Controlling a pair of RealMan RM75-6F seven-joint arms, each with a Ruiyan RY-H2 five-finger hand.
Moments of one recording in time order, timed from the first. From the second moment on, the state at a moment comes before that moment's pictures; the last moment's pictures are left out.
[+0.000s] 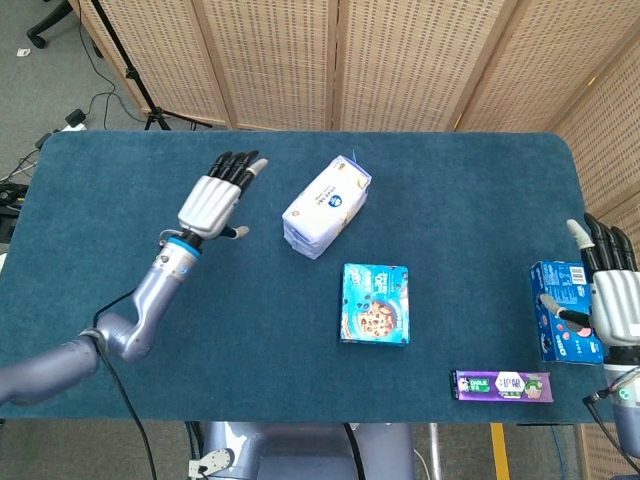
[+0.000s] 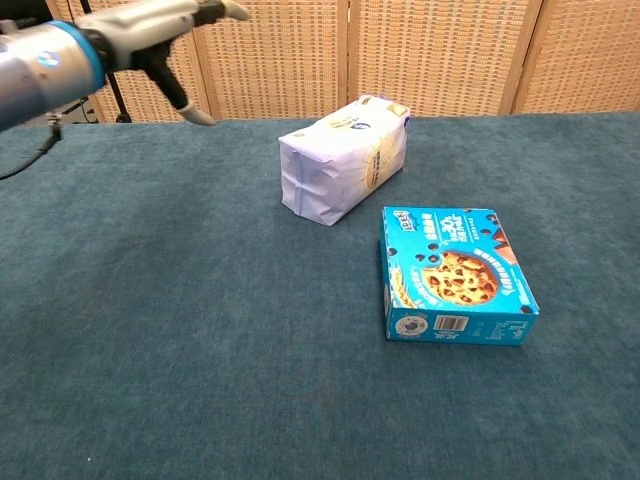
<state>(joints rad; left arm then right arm) -0.86 -1.48 -0.34 -1.27 1.23 0.91 0.14 0.24 -1.09 0.23 -1.51 -1.47 1.44 0.15</state>
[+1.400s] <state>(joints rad) -0.29 -1.10 -0.20 -1.63 1.04 1.35 0.08 1.21 -1.53 0.37 -1.00 -1.08 0.49 -0.12</state>
